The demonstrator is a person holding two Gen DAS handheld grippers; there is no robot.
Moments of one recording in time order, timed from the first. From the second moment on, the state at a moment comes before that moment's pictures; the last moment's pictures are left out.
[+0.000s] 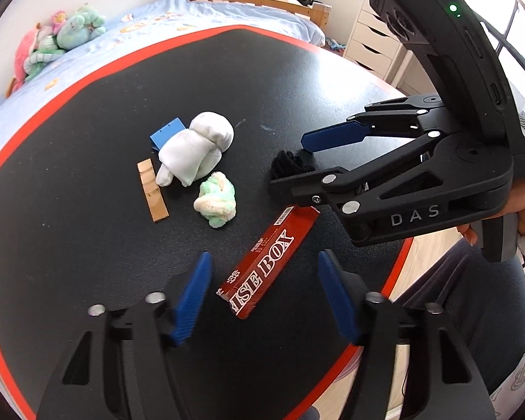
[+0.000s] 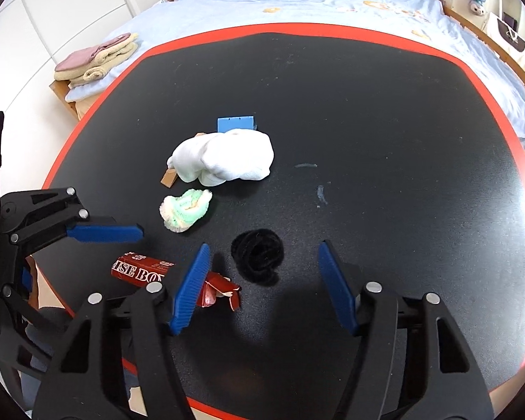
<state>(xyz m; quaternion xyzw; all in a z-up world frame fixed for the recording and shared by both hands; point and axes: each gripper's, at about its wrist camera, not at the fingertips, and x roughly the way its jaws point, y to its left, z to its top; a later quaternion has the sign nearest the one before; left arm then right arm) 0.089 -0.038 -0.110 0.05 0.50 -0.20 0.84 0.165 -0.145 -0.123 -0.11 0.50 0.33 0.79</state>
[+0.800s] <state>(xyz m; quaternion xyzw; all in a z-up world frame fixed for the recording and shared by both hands) 0.060 -0.040 -0.087 0.02 0.49 -0.18 0.85 0.130 -0.175 -0.087 -0.09 0.46 0.33 0.82</state>
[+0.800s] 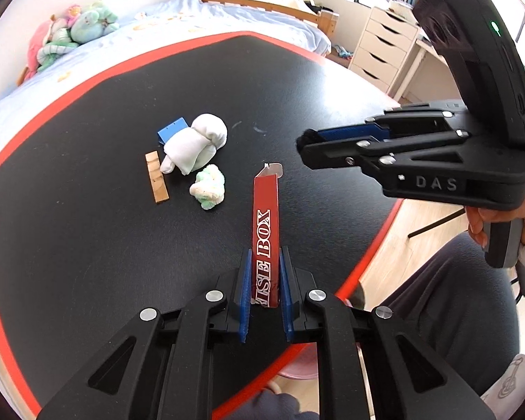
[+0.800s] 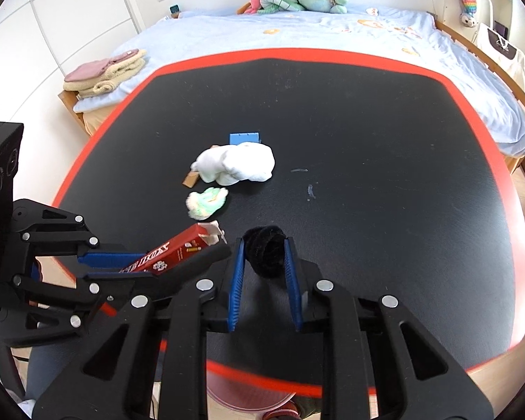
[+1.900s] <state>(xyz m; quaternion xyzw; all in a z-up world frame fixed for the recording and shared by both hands) -0.063 -0.082 -0.048 0.02 0.46 -0.18 0.87 -0.031 -0.249 -0.049 -0.08 0.44 0.34 0.83</state>
